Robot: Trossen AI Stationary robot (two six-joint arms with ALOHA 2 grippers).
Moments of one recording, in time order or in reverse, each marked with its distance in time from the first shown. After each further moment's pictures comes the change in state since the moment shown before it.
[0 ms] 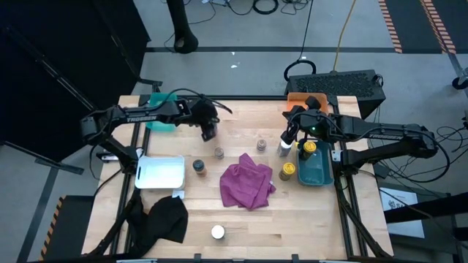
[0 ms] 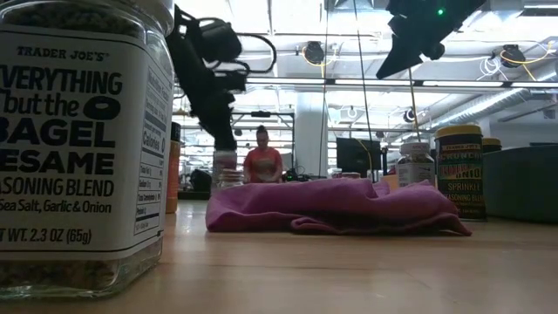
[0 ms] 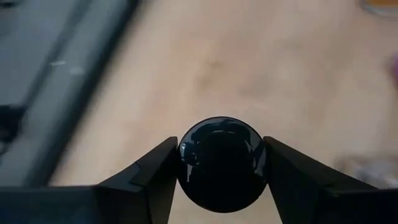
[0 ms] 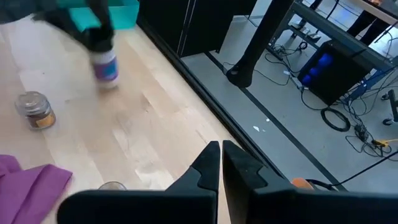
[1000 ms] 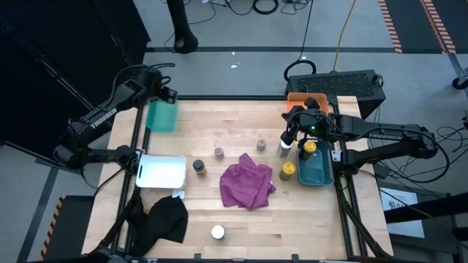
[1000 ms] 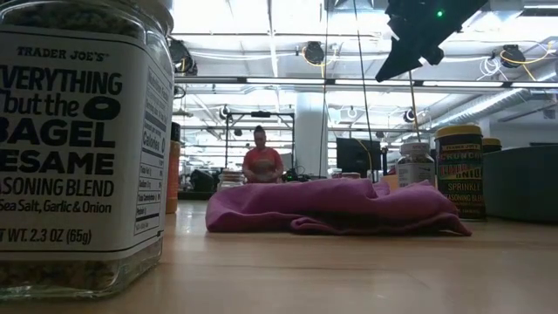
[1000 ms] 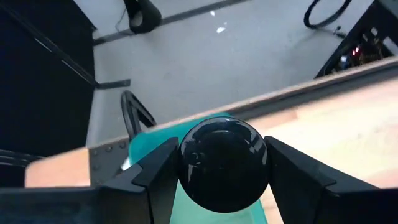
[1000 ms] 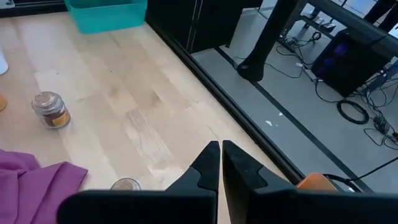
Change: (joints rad) left arm 0.575 -0.373 -0.133 -0.142 -0.095 -0.241; right arm -0.012 0.003 -0.006 -0.004 -0.058 0.042
